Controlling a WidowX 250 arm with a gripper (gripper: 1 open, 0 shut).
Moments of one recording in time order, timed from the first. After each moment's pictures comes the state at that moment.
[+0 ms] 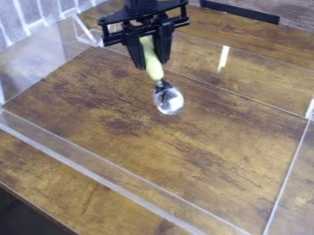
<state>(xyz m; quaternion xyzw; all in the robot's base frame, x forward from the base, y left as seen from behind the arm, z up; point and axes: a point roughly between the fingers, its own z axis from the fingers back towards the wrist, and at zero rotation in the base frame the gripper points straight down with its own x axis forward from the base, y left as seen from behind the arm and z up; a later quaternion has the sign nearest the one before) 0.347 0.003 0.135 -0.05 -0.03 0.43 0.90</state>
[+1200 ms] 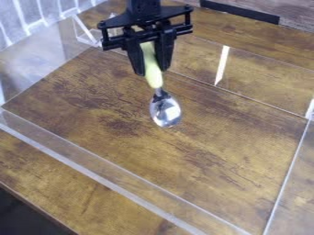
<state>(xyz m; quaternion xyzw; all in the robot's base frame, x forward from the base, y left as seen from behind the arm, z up) 0.335 -0.004 0.134 -0.03 -0.04 0.40 0.91</state>
